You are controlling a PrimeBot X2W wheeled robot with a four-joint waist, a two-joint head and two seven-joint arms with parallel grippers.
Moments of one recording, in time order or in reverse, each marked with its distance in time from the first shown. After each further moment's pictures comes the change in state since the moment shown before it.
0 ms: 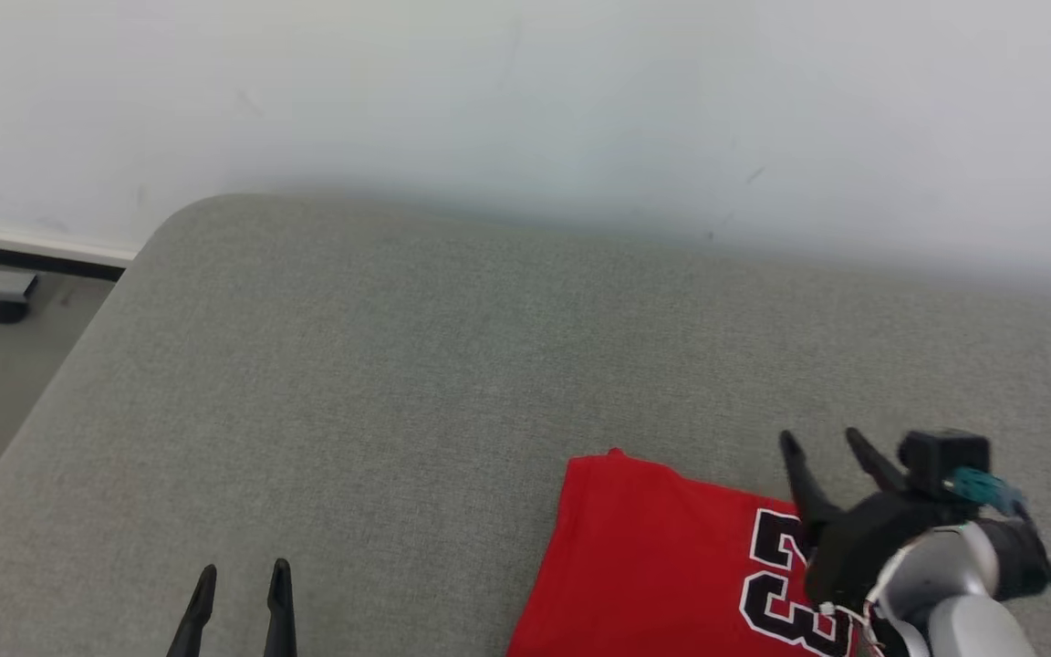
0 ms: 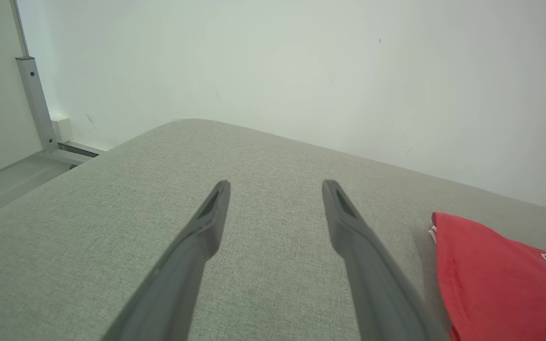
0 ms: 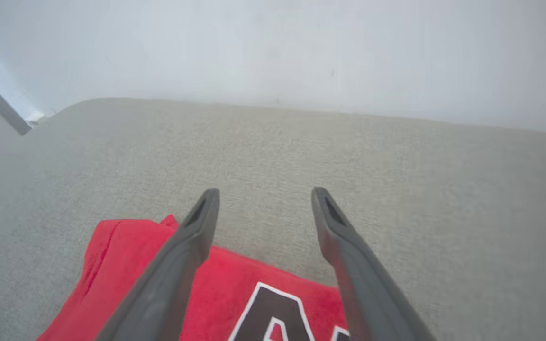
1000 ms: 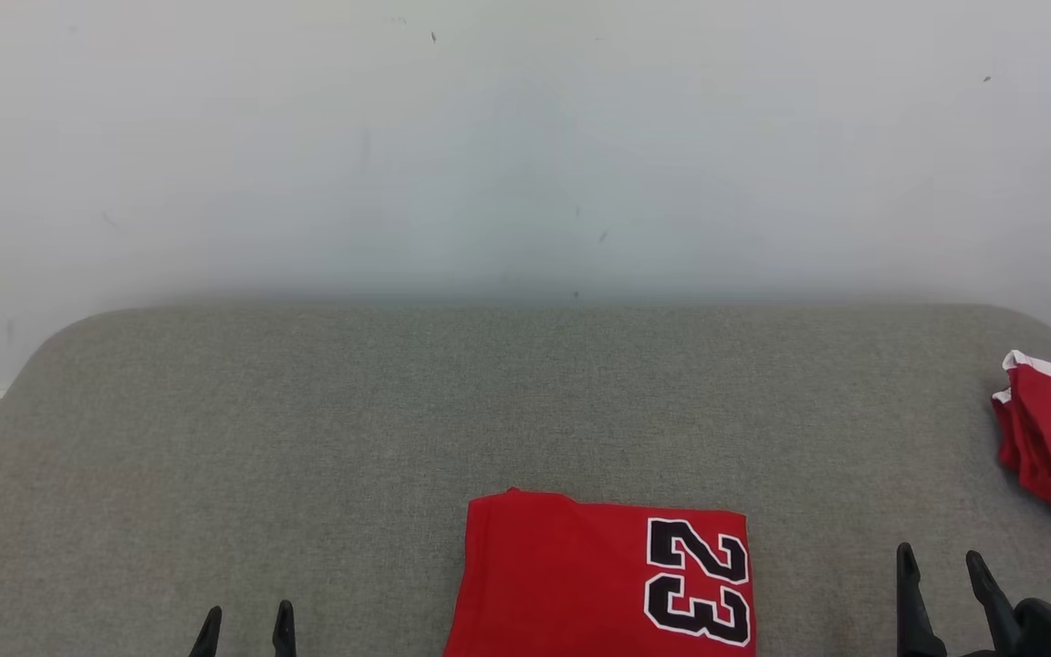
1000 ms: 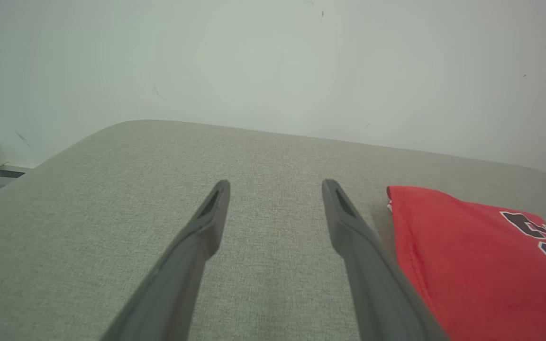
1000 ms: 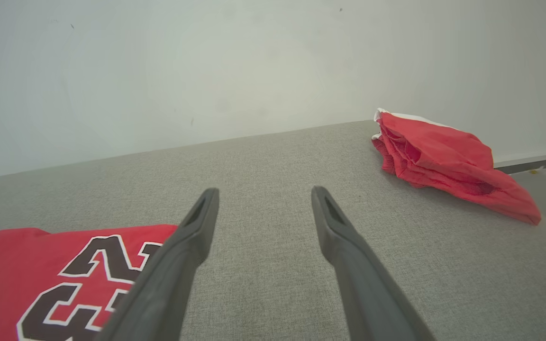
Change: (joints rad) left arm -0.010 -0.015 0.036 0.151 0.090 -0.006 0.000; right arm 0.278 0.000 -0.187 0.001 0.018 0.000 -0.392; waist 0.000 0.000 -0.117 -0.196
